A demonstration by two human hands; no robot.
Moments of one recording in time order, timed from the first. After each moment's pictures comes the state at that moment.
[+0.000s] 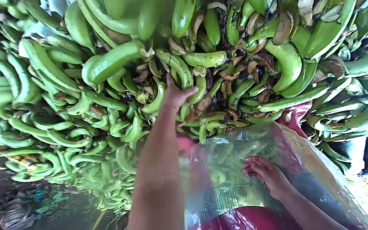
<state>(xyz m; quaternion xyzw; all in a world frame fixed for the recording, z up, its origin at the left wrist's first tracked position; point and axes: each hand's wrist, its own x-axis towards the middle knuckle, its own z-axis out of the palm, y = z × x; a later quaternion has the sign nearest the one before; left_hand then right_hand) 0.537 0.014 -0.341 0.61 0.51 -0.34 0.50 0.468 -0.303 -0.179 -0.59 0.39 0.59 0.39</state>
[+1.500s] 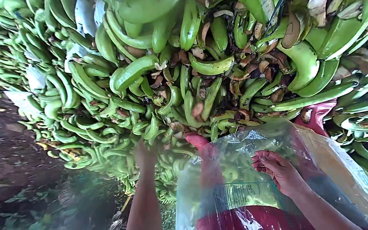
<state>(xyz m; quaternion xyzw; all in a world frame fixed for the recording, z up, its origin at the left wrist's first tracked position) 0.381 0.083 -0.217 0.72 0.55 -0.39 0.19 0.492 -0.294 -0.183 -0.56 0.41 0.56 0.45</state>
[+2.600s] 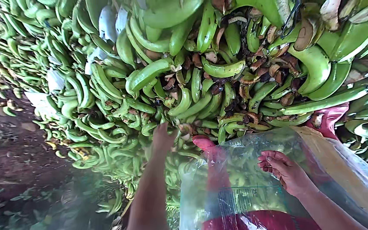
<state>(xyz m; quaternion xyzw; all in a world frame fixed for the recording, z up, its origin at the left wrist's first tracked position) 0.430 0.090 -0.250 0.74 0.42 -0.48 0.22 0.485 -0.285 -0.192 -0.58 0.41 0.54 0.46</state>
